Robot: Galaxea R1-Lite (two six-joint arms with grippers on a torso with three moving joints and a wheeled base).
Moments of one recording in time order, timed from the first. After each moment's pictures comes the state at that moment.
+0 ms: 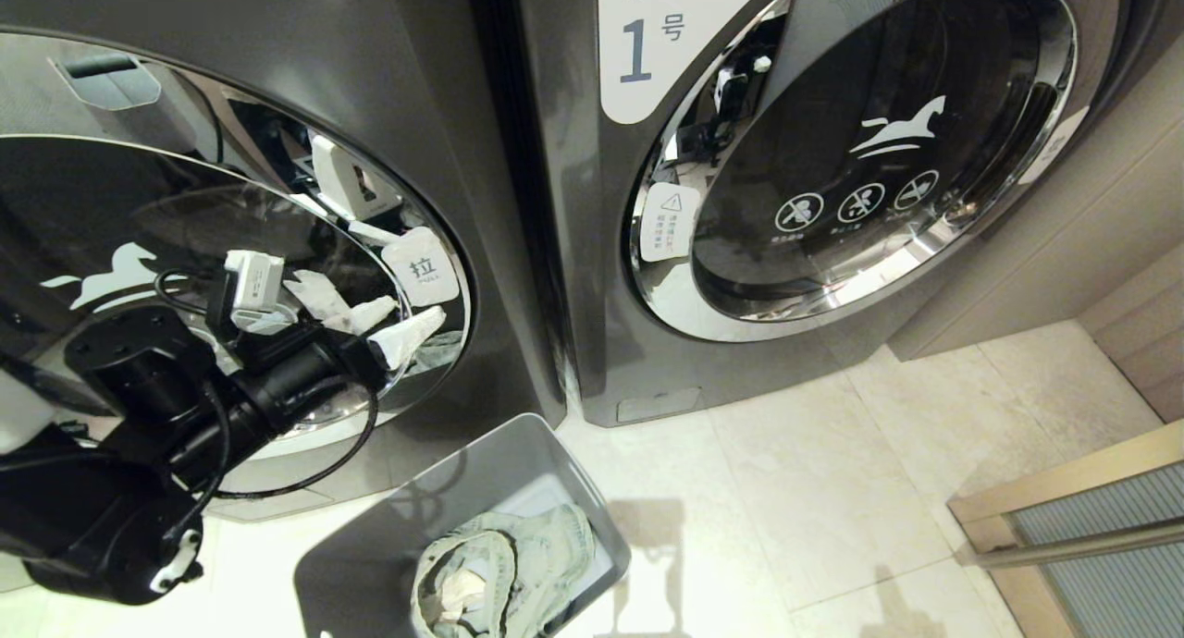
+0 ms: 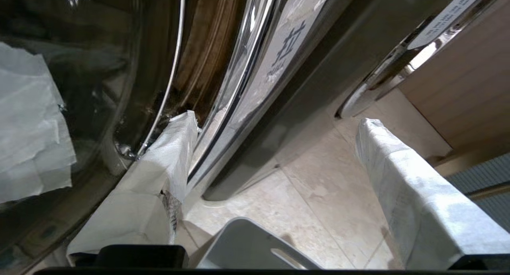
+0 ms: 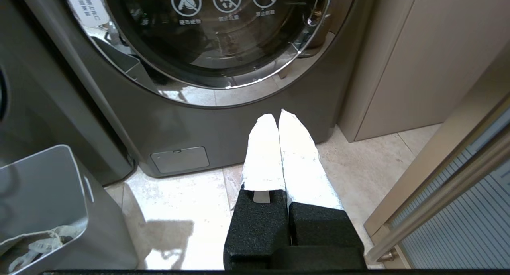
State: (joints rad) left arm -0.10 1.87 -0.54 -1.52 -0.50 -0.25; right arm 0.00 0.00 0.00 -0.32 0.00 0.02
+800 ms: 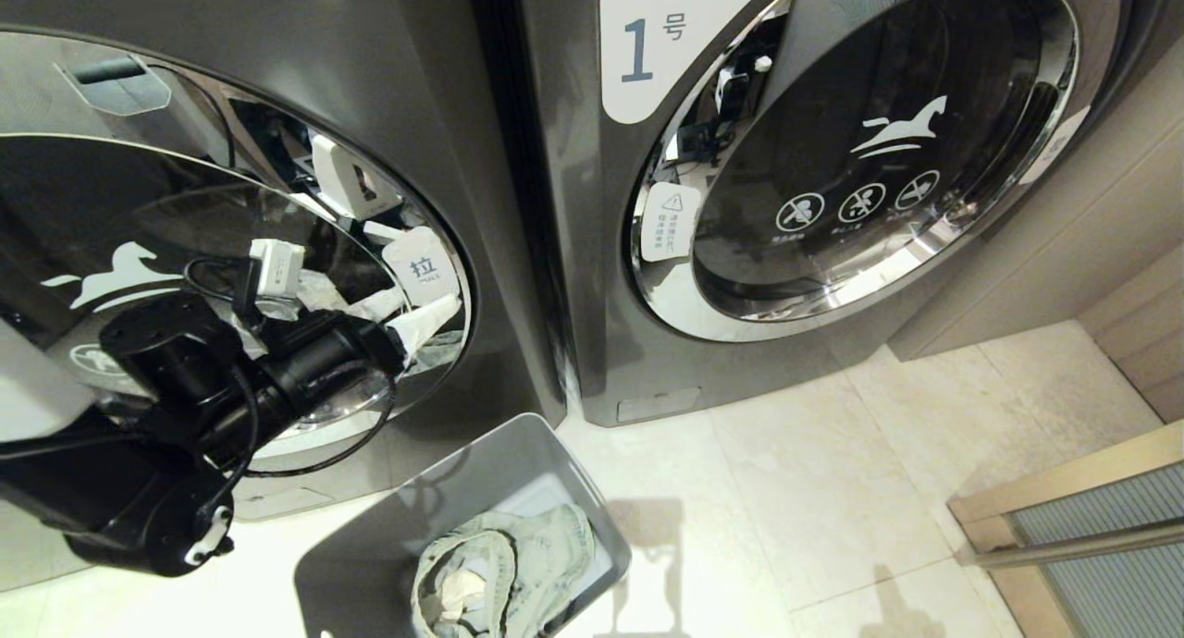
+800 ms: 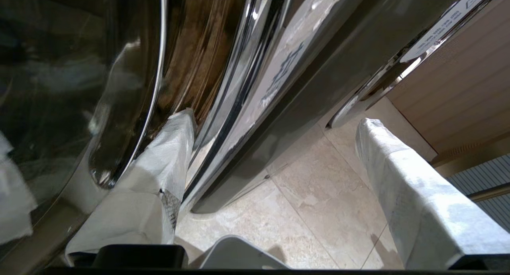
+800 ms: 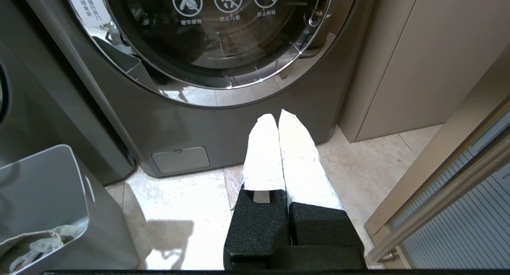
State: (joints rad) left arm -0.13 1.92 -0.63 -1.52 -0.51 -0.28; right arm 0.00 0.00 0.00 -0.32 0.00 0.02
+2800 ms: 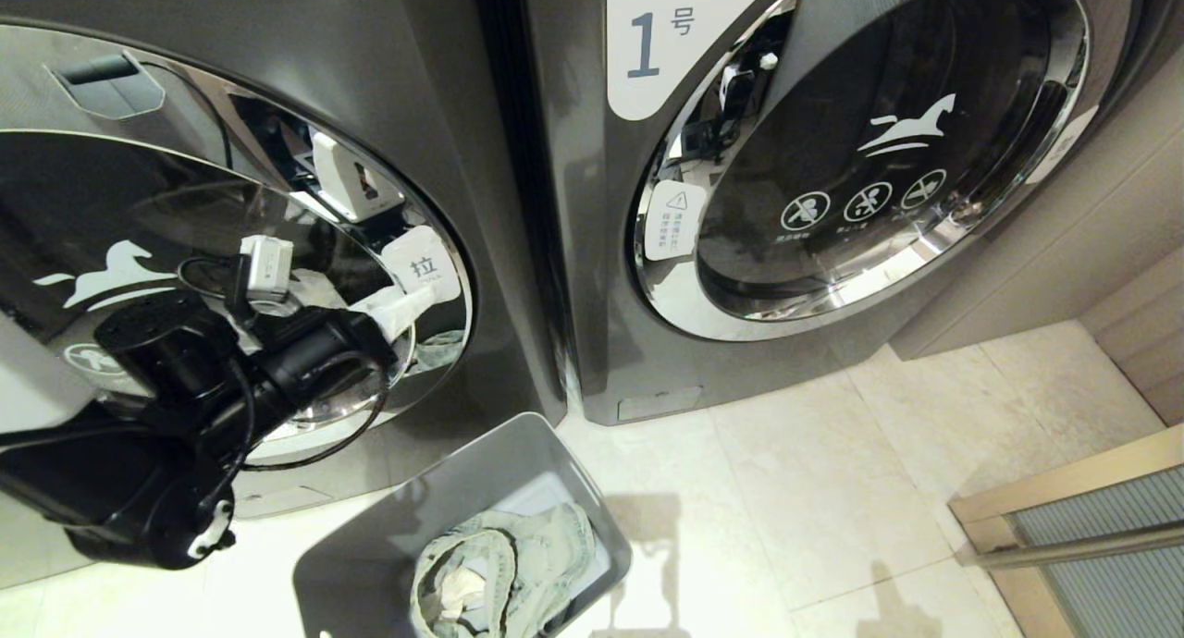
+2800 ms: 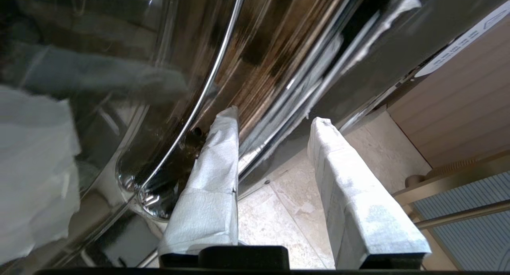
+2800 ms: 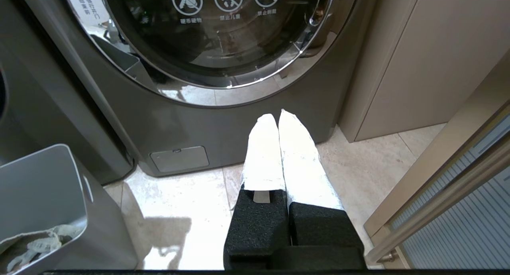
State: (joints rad) left arm -0.21 1.90 -0.59 -1.52 -0.56 -0.33; right arm 0.00 0.00 0.00 -0.32 0.00 0.02
